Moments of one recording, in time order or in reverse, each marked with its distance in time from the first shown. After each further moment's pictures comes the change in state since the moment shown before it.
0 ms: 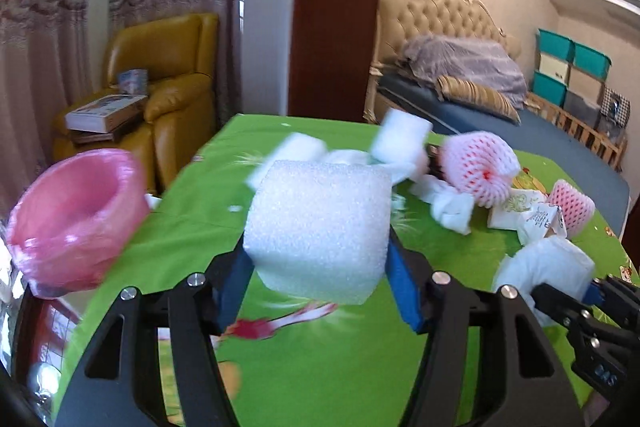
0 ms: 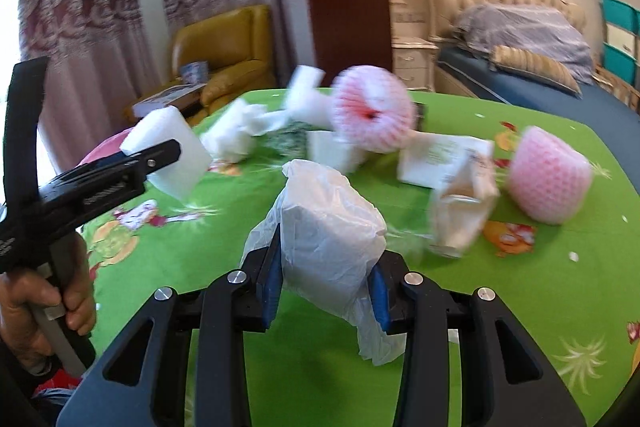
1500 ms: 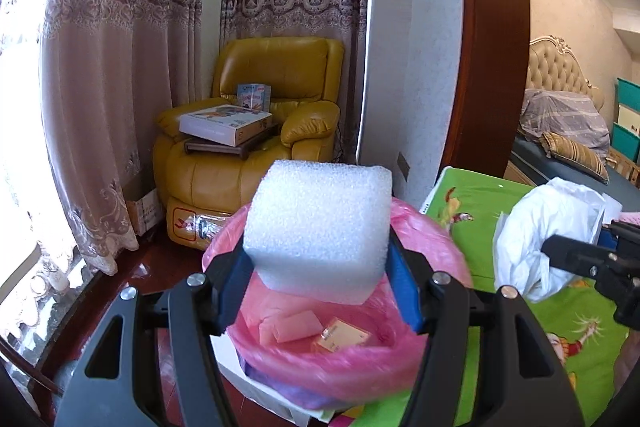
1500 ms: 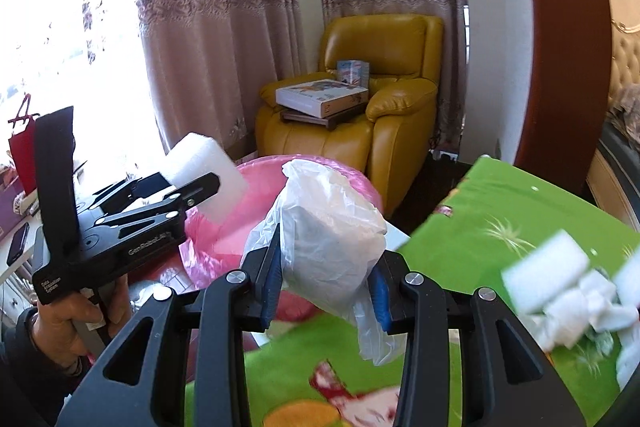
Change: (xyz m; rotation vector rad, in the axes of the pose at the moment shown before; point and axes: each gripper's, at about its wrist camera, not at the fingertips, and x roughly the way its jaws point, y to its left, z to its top) left arm -0.025 0.309 0.026 -0.138 -0.104 0.279; right arm 0.129 0.284 0.114 -0.299 -0.004 0.402
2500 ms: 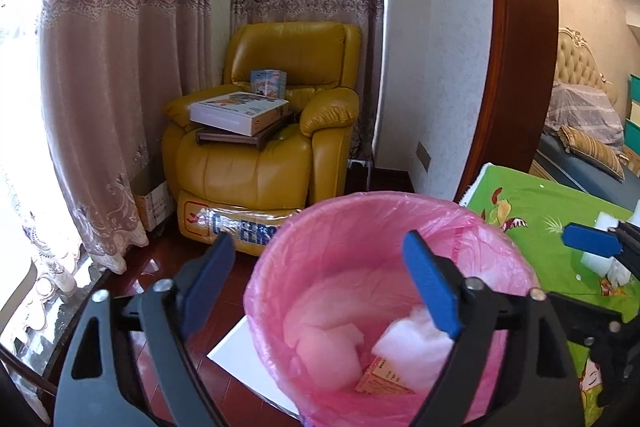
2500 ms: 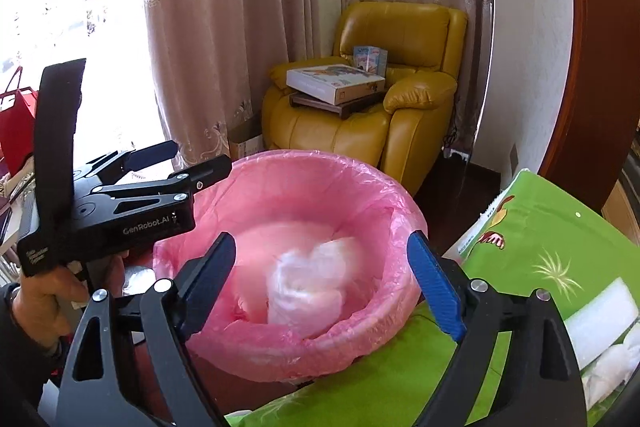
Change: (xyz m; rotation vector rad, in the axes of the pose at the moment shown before) left arm 0.050 0.045 0.016 -0.002 0.038 0.046; right arm 0.063 0.018 0.015 -0.064 0.033 -0.002
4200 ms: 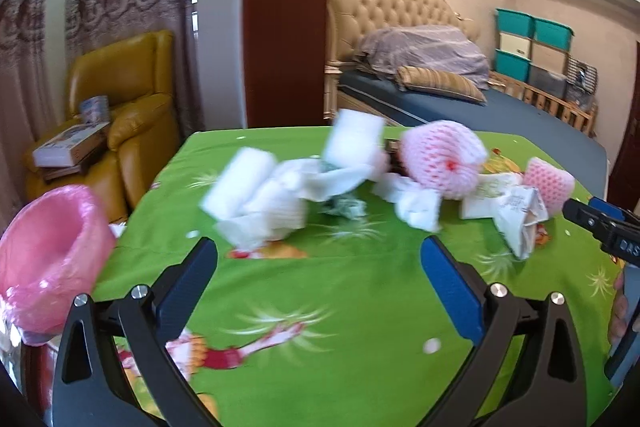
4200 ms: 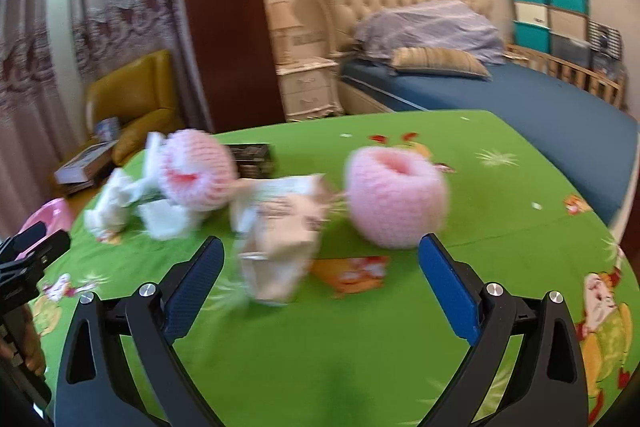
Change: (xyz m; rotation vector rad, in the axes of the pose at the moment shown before) left arm -0.114 -0.383 -0.084 0.290 0.055 -0.456; right arm -0.343 -0.293 -0.255 0.601 -0.084 -0.740
